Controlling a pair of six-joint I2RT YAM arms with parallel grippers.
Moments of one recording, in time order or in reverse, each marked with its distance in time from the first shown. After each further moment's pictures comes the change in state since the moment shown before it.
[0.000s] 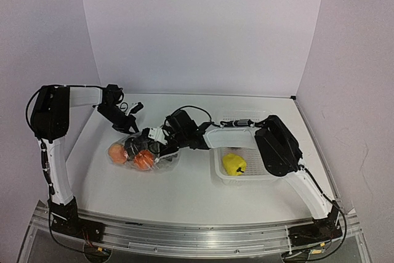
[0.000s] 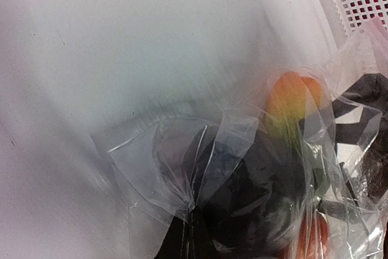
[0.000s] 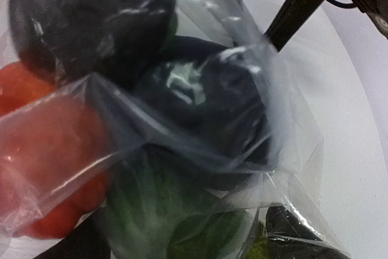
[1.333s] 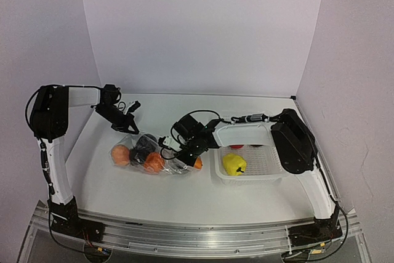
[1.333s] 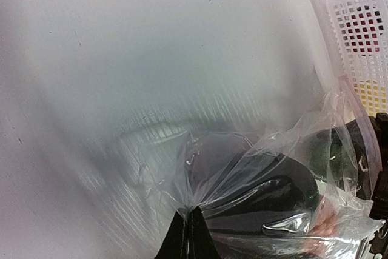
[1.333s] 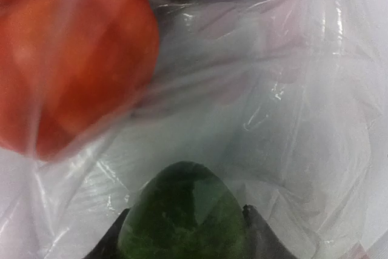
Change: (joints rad) left arm 0.033 0.003 -0.006 0.033 0.042 -0.063; right arm 0.021 -0.188 -0.201 -0.362 0.089 0.294
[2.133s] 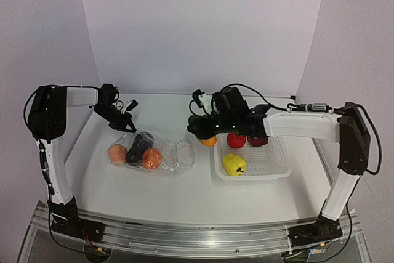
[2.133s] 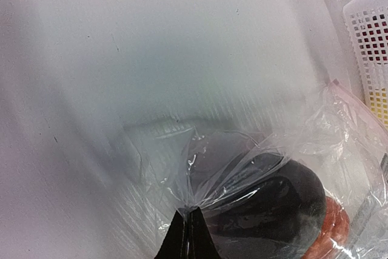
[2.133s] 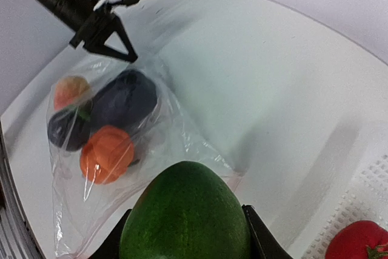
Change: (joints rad) left arm 0.015 -0.018 -0.022 0.049 -0.059 0.001; right arm -0.086 -0.508 -0.421 0.342 0.046 0.492
